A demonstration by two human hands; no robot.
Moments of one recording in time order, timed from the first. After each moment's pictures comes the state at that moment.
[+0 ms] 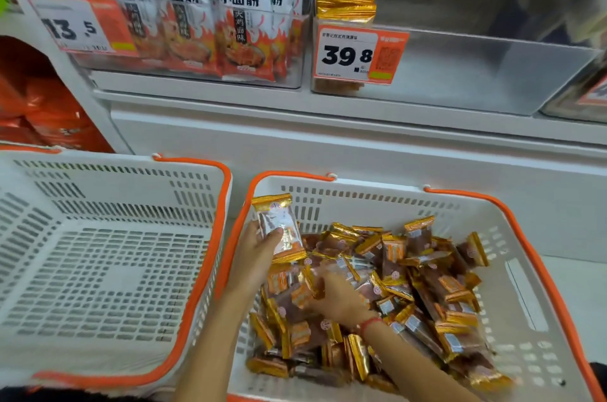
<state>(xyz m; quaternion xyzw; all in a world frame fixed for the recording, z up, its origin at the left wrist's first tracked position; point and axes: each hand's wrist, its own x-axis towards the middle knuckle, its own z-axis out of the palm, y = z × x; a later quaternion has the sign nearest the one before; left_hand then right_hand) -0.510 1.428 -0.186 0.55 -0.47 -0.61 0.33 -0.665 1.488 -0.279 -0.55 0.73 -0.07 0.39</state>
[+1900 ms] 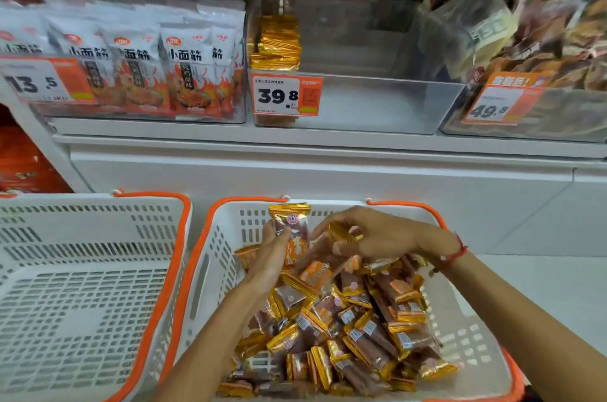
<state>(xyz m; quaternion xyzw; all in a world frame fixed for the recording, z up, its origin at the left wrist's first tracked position) -0.586 1.450 -0.133 0.53 -0.52 -0.63 0.24 -0.752 1.501 -0.033 -0.69 0.62 -0.08 0.36</state>
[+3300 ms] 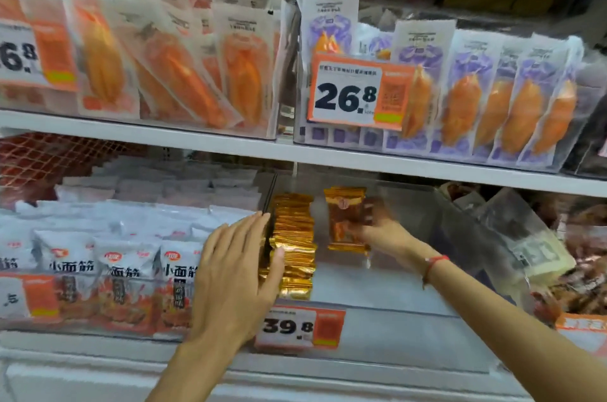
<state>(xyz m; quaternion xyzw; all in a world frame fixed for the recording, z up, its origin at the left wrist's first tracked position) -0.599 1.254 0.036 0.45 -0.79 0.04 0.41 -0.851 1.242 0.081 -0.56 0.69 -0.39 0.22</state>
